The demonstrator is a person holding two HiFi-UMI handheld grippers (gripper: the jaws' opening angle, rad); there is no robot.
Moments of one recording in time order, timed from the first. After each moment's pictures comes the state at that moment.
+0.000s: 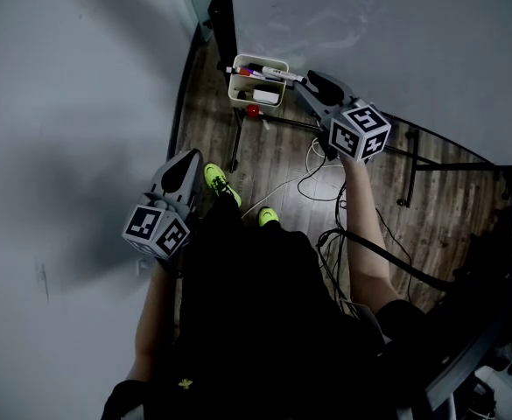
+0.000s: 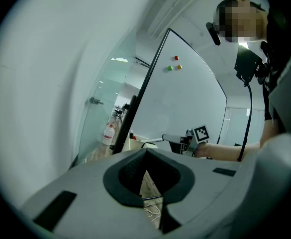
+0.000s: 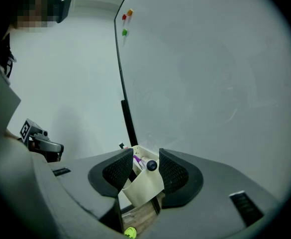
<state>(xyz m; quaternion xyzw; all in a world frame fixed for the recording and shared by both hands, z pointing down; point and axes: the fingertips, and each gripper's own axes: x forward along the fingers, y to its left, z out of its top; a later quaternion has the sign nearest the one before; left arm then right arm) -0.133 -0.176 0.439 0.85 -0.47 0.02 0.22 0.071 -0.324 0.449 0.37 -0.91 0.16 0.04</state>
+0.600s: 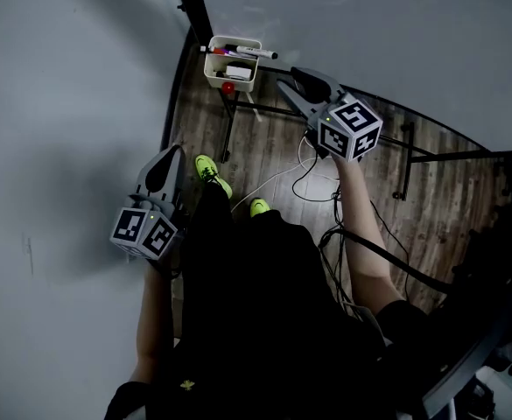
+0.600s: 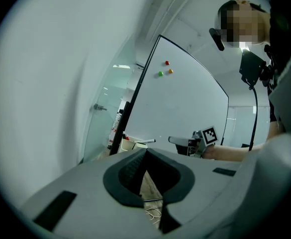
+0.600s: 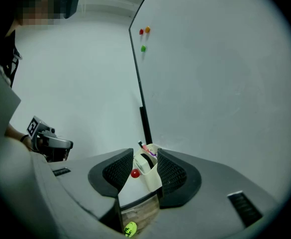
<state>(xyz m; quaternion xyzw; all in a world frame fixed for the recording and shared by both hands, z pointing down) -0.107 -0.123 0.419 0.84 -0.51 0.00 0.20 0.091 -0.259 0.423 0.33 -0.93 0.13 0.04</state>
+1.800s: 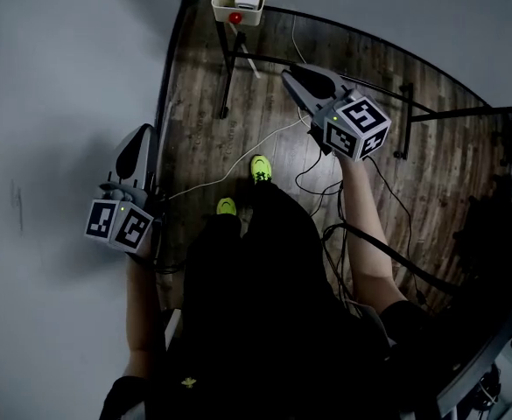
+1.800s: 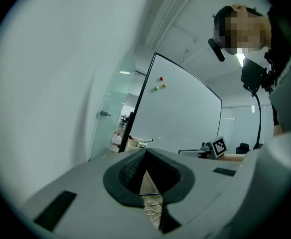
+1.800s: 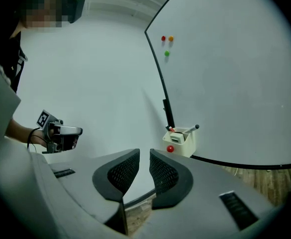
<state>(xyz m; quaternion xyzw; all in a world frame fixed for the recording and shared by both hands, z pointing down) -0.166 -0.008 0.390 0.84 -0.52 -0.01 0.18 0.068 -0.105 0.436 0.34 -0.93 0.14 0.05</state>
